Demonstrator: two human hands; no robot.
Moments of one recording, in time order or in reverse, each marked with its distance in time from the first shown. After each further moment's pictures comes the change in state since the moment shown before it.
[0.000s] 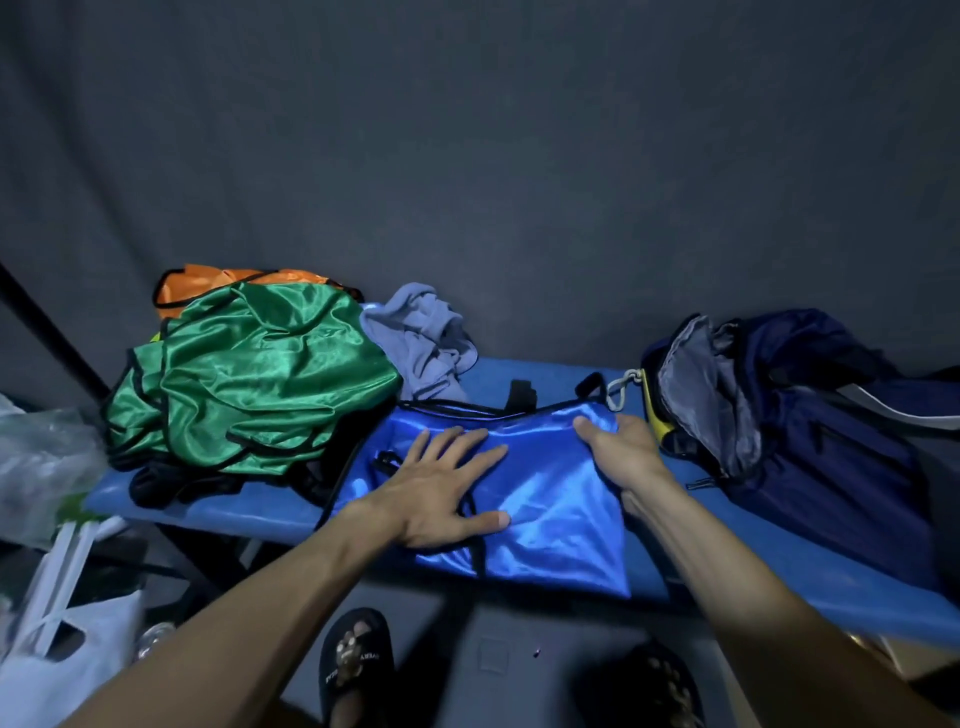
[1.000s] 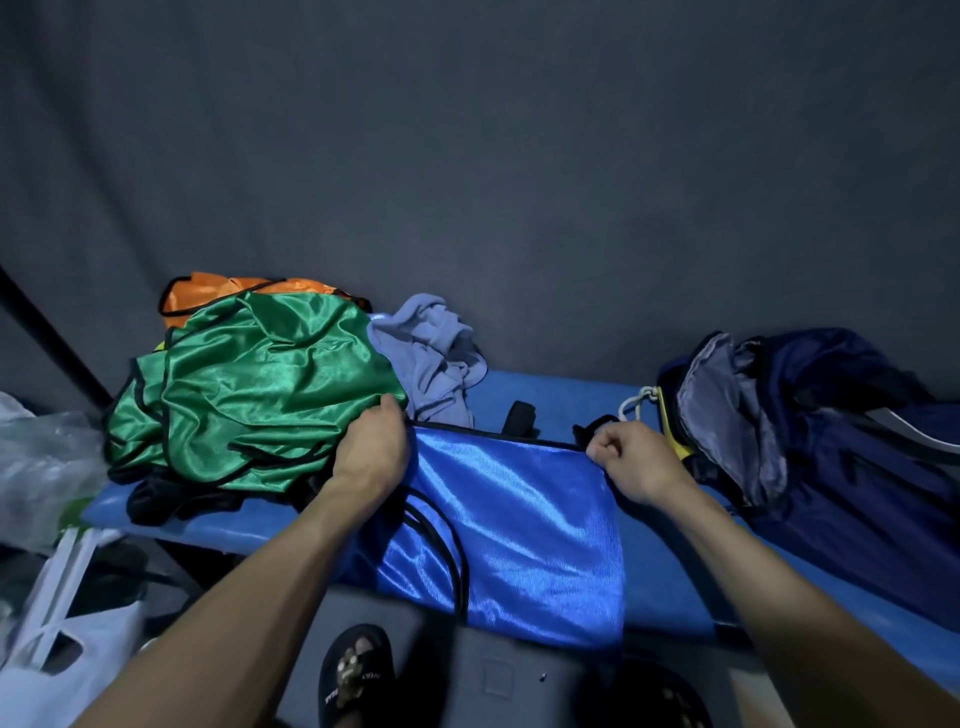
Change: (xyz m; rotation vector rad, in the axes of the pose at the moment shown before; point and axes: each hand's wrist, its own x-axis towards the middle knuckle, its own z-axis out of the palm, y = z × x) left_hand 0.025 -0.056 -0.031 -0.156 0.397 -0.643; right_hand 0.019 -0.017 -0.014 -0.713 -0.143 -0.381
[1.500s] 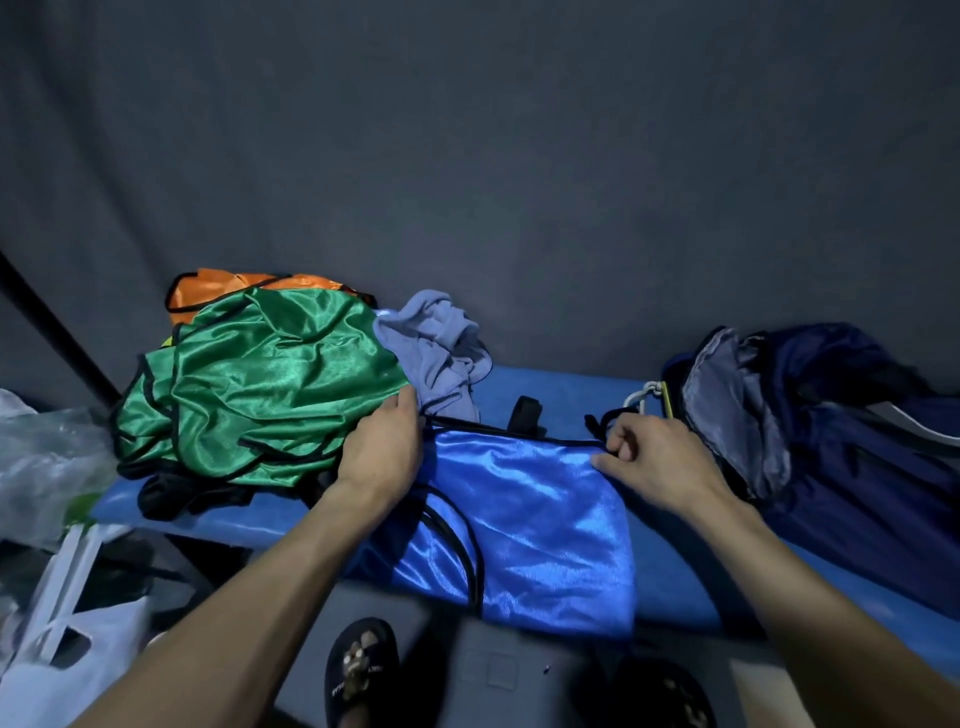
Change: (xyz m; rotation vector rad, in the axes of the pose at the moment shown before) left_hand -0.020 0.000 -0.010 0.027 0.062 0.153; right_hand -0.026 -0.007 -0.019 -0.185 0.103 -0.127
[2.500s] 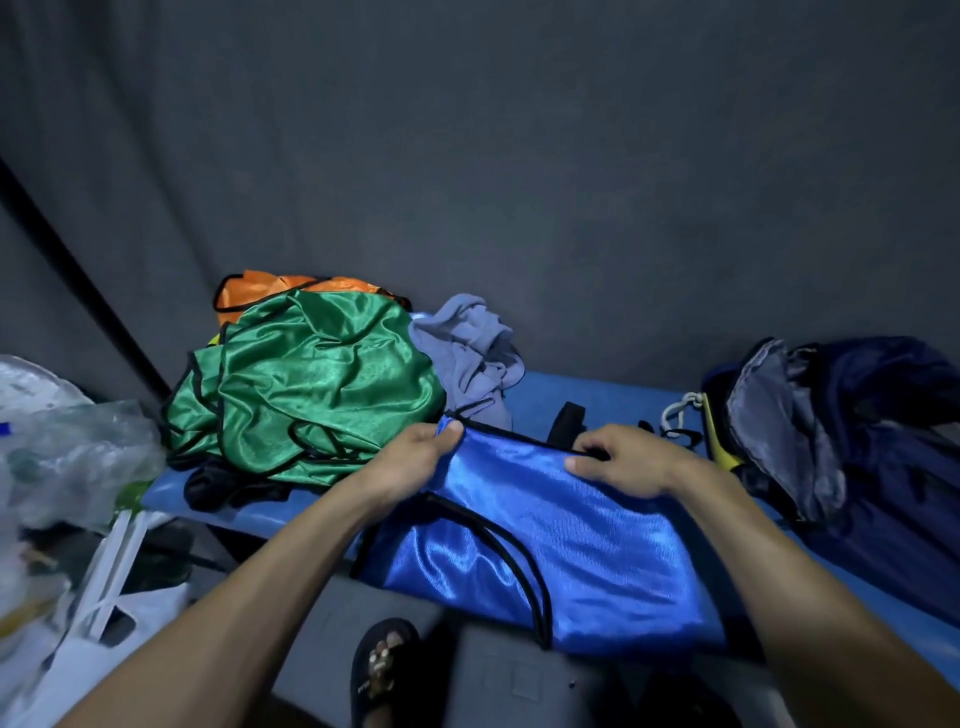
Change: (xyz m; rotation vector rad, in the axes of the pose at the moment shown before) left_hand -0.014 -0.009 -0.019 -1.029 -0.391 -0.271; right_hand 0.042 -0.042 0.014 0.078 -0.521 -0.258
